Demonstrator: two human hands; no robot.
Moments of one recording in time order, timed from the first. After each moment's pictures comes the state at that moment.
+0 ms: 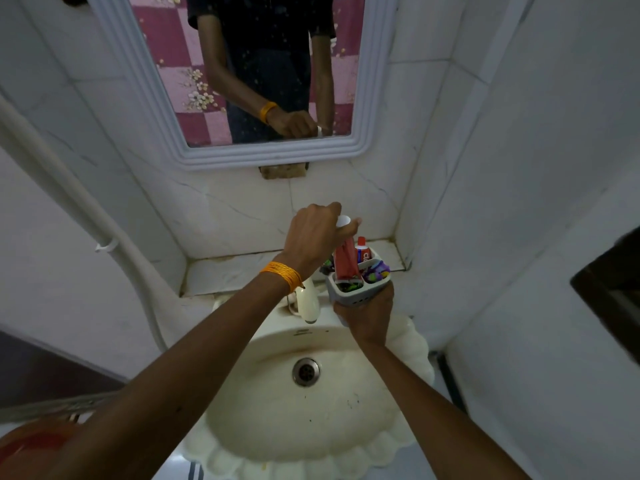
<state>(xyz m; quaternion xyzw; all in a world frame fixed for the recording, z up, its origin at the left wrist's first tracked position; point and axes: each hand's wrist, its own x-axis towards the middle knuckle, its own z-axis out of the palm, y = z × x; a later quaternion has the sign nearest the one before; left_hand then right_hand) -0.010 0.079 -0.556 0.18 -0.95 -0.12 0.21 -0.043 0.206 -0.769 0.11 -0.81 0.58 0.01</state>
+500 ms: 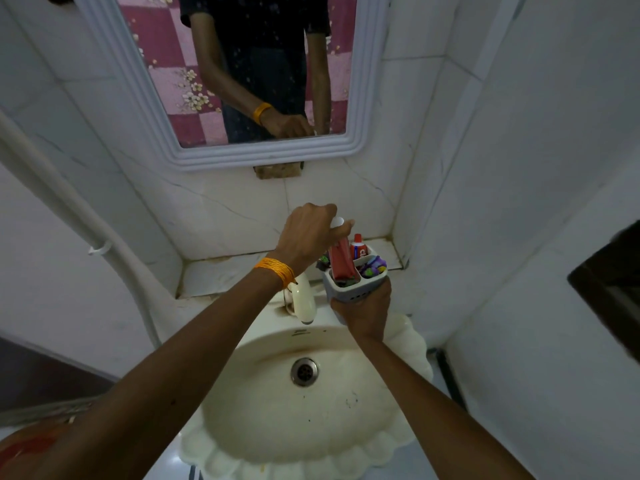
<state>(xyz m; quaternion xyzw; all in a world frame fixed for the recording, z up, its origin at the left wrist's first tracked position) -0.015 0.068 -0.561 0.16 -0.97 -0.12 0.17 -0.048 0.204 -0.765 0.10 -0.80 0.58 -0.01</state>
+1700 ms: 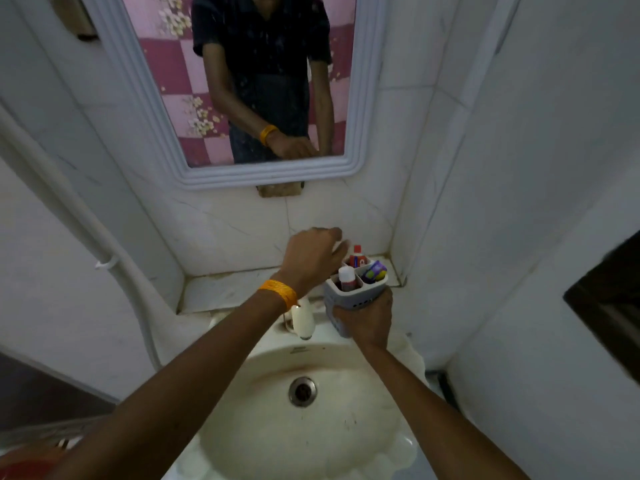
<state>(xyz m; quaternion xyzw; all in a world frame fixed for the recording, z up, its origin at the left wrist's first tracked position) -0.009 0.081 -0.558 0.16 -0.97 -0.05 0.17 -0.042 0.211 -0.712 0.07 -0.80 0.59 -0.04</state>
